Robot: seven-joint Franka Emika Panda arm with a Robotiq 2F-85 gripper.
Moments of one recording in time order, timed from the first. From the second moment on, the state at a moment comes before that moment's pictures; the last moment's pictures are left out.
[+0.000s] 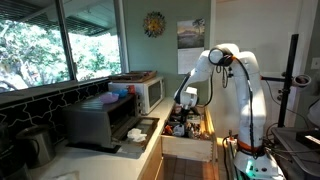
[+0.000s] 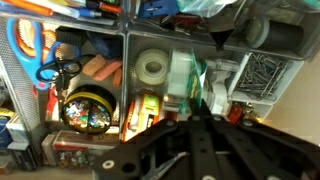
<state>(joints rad) -0.21 0.20 -0.28 -2.49 0.85 2.80 -1.56</state>
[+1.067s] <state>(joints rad) -0.30 -0.17 -0.33 -2.64 0.08 2.61 -1.08</state>
